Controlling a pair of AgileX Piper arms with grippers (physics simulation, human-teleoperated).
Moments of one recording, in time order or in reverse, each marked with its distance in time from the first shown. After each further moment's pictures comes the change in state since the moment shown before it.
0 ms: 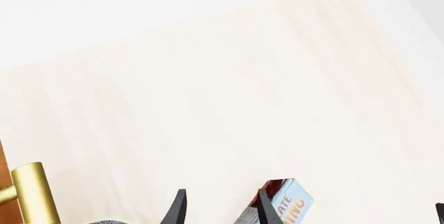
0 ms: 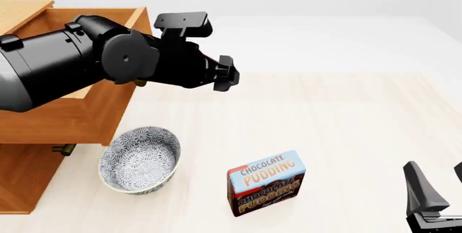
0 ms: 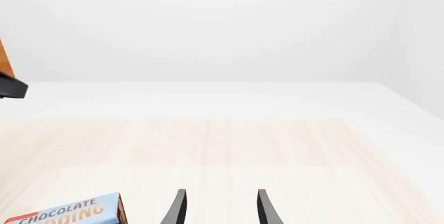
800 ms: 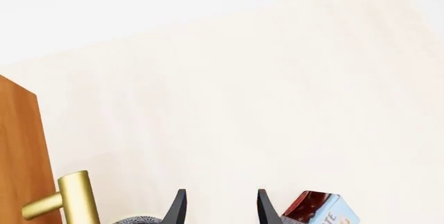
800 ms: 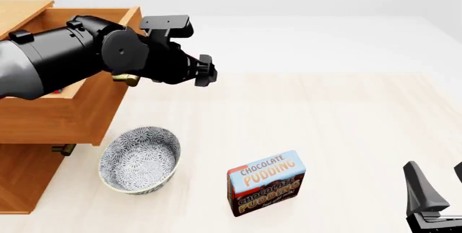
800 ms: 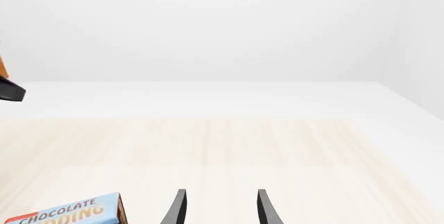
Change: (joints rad) left arm 0.127 0.050 -0.007 0.018 0.039; right arm 0.000 0.000 0.000 0.000 0.000
